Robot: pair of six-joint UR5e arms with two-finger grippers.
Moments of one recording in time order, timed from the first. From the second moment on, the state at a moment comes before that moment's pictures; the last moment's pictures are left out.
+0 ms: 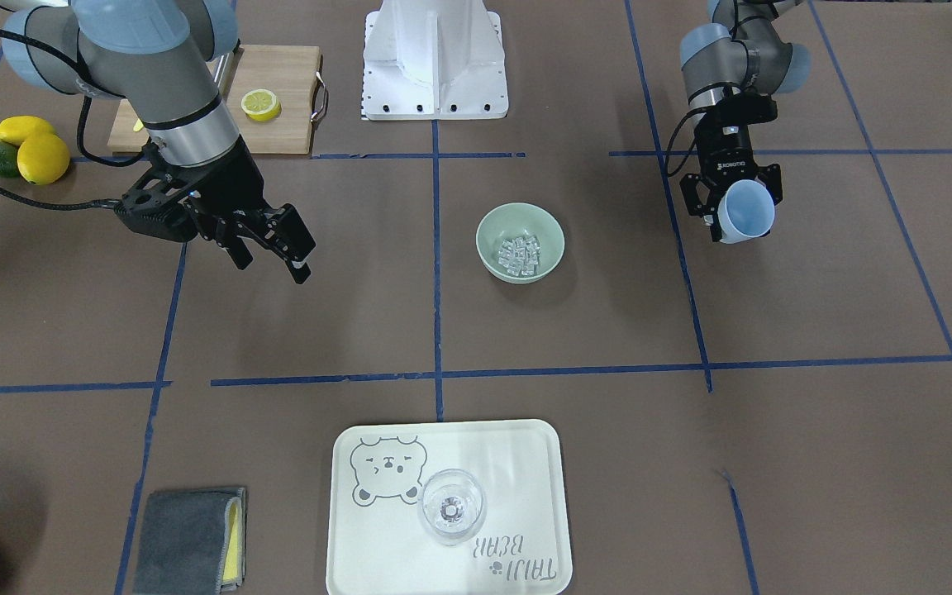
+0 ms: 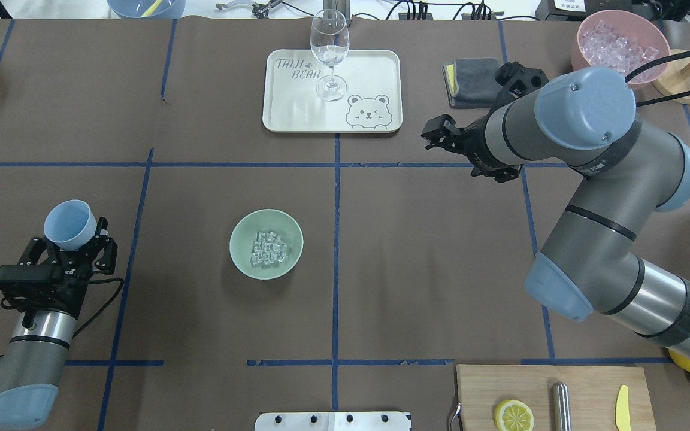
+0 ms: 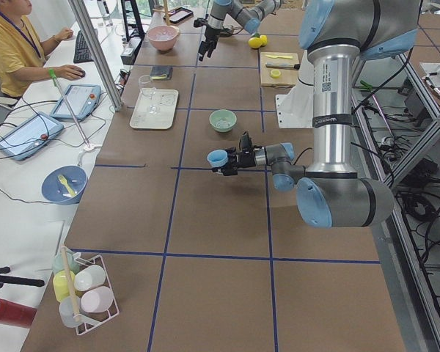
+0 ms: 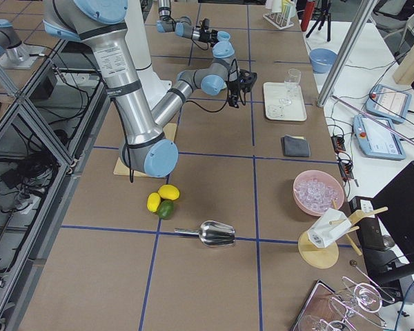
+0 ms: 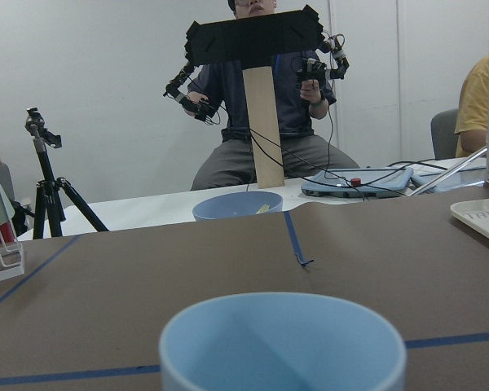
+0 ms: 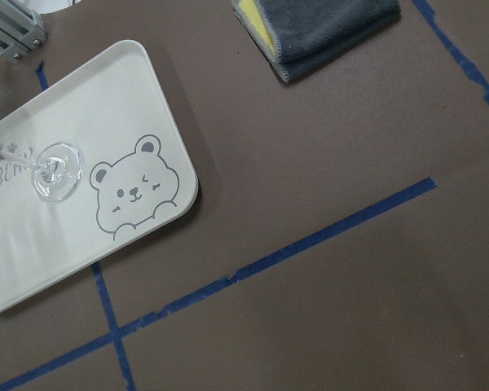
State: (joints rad) left arm -0.14 -1.44 -1.69 -2.44 -0.29 -1.40; right arm 0.71 -1.15 1.90 -1.35 1.81 1.61
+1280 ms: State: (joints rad) left arm -0.14 -1.43 -1.50 -2.44 -0.29 -1.71; right arm 0.71 -1.15 1.91 -1.35 1.81 1.61
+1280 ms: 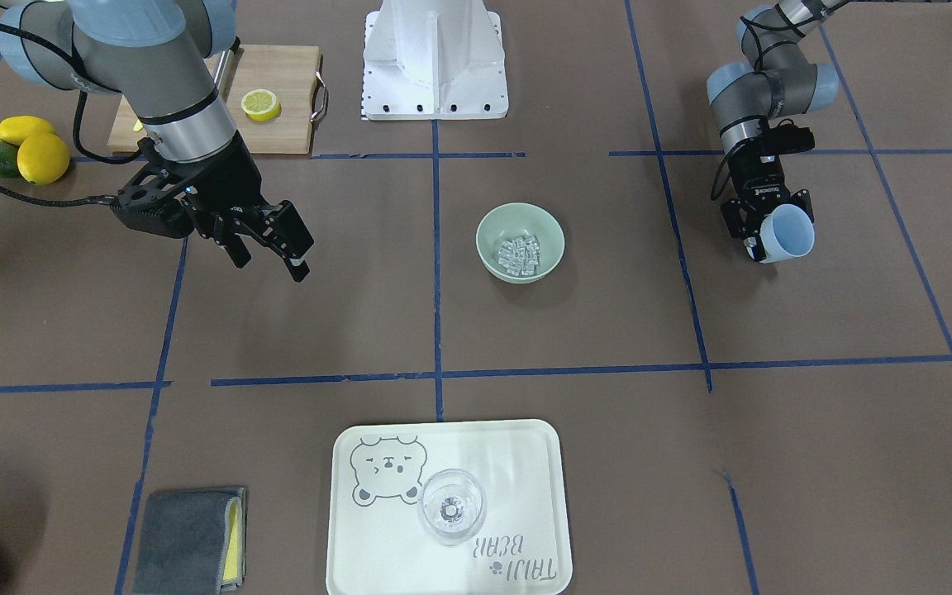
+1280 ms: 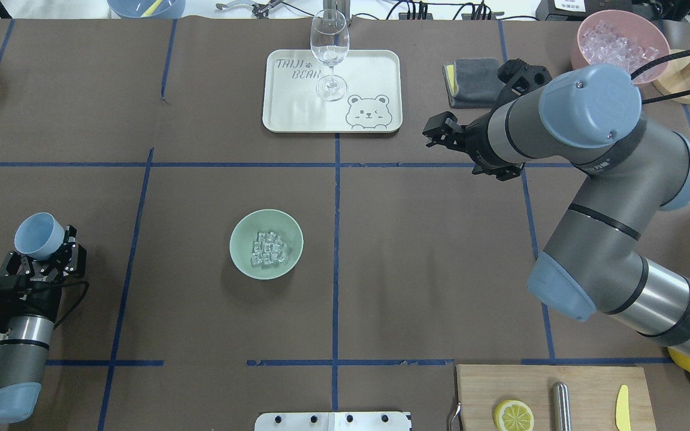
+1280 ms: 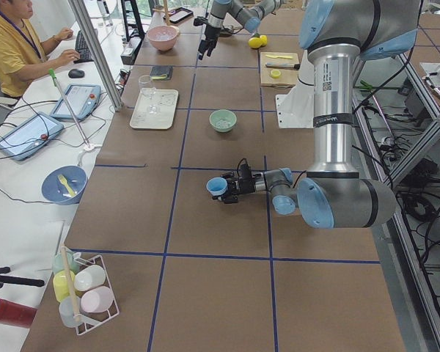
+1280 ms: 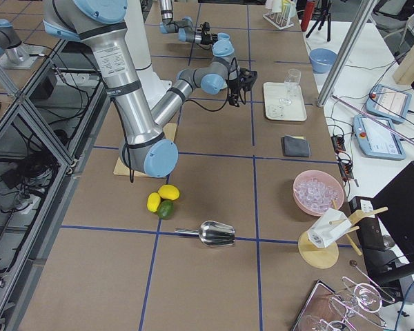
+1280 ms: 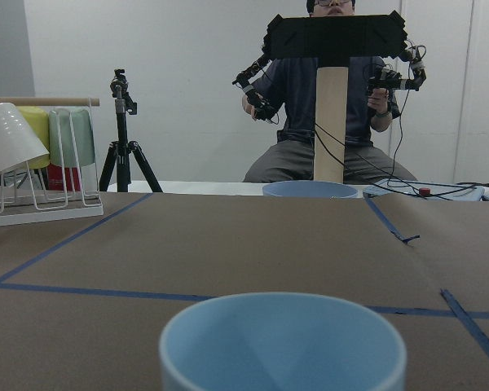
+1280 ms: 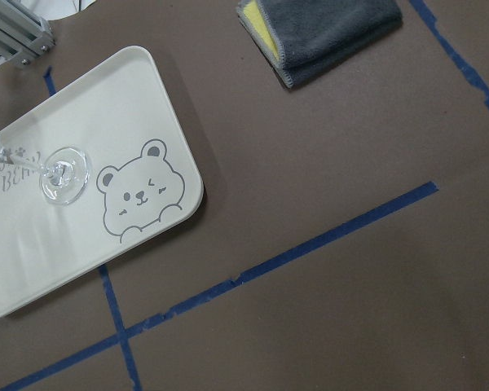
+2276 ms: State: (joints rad) left arm -0.14 -1.38 -1.52 -2.44 -0.29 -1.70; right arm 0.71 -1.15 1.92 -1.35 1.81 1.61
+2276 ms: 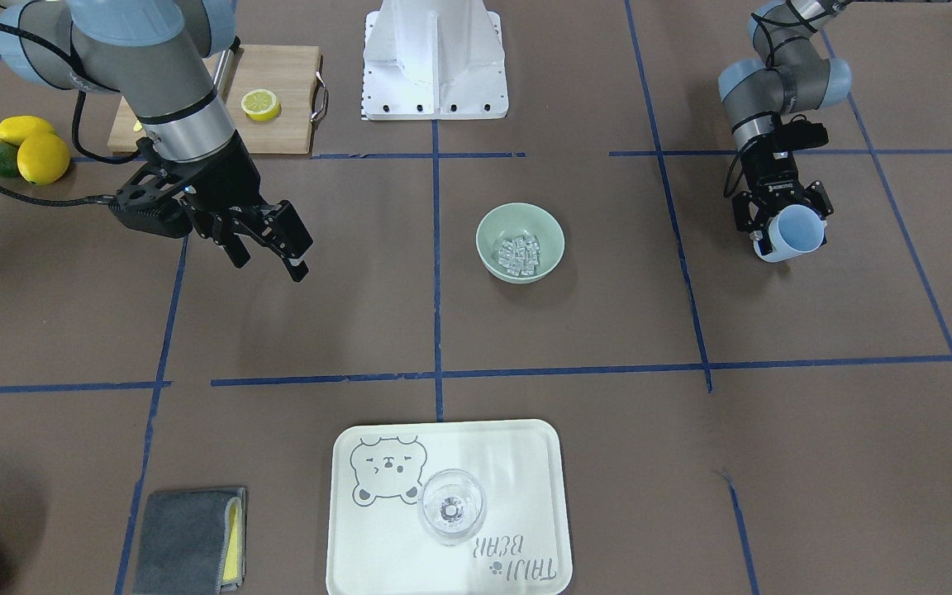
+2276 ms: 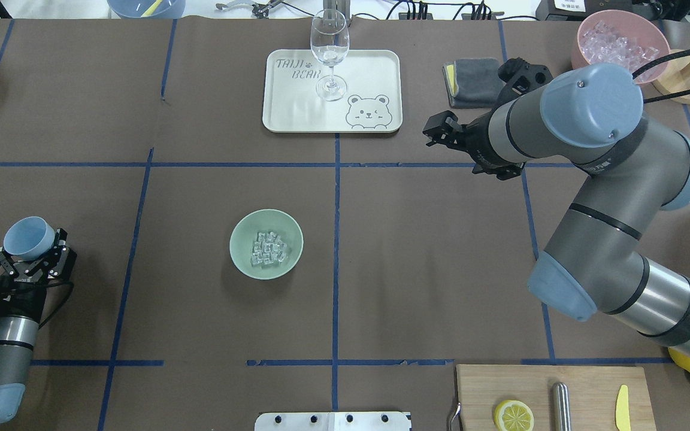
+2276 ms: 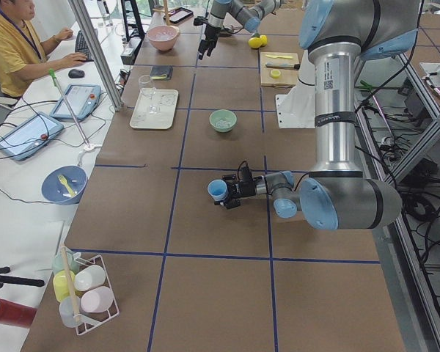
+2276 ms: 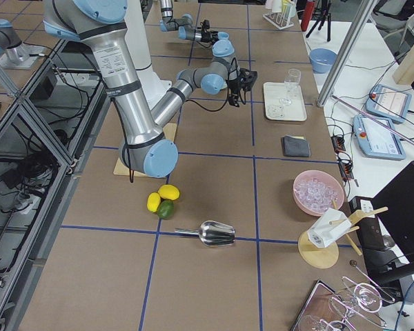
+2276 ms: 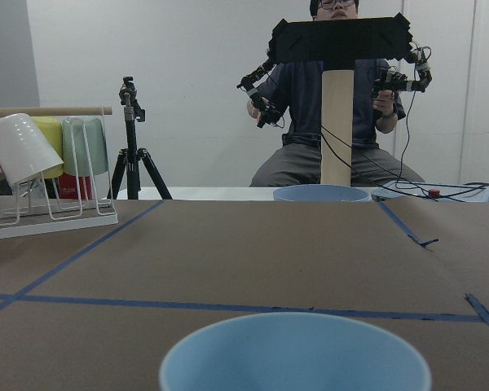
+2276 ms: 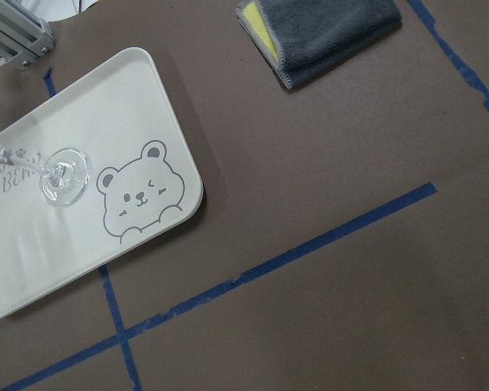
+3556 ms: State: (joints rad) left arm -0.12 -1.22 -1.75 -2.63 -0.70 -1.33; right arm 0.70 -1.15 1.93 -1.35 1.79 1.61
